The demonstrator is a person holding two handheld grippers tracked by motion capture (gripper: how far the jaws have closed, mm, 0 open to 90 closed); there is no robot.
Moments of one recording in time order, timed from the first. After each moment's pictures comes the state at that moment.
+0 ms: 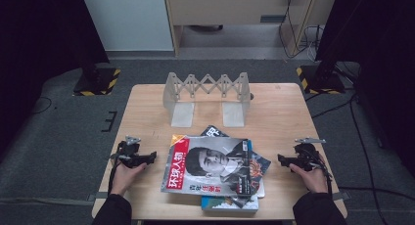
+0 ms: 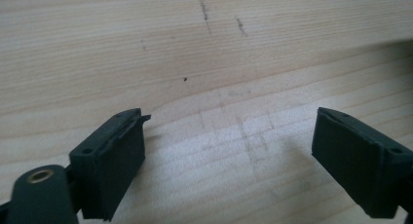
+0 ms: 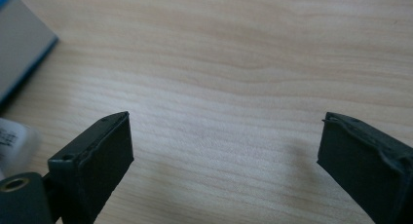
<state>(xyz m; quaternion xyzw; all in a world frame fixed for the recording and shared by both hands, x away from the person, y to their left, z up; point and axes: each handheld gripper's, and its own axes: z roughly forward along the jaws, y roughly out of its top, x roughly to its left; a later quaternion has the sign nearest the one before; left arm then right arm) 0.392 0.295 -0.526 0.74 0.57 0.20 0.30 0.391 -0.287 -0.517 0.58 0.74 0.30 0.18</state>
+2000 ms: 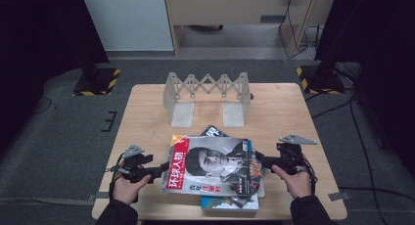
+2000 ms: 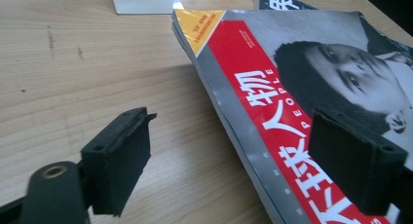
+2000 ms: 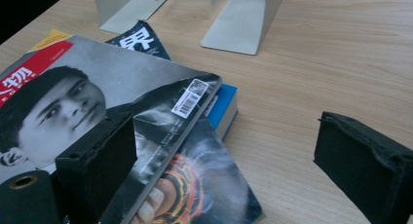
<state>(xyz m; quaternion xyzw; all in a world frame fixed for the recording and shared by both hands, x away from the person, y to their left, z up) 0.327 0.254 -0.477 0.73 0.51 0.10 0.44 0.353 -0.211 -0.449 0.51 0.73 0.42 0.16</state>
